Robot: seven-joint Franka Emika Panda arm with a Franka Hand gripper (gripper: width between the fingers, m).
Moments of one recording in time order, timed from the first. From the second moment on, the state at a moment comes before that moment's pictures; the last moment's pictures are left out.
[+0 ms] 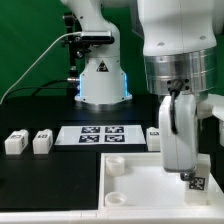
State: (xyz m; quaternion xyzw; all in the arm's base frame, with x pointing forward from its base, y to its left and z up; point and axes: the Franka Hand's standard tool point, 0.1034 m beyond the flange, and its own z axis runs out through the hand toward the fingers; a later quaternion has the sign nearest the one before) arm 0.630 0.108 0.072 -0.57 0.82 0.04 0.05
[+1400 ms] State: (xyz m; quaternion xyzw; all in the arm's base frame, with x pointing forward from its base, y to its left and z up) arm 0.615 0.126 0.095 -0.76 0.64 0.01 0.08
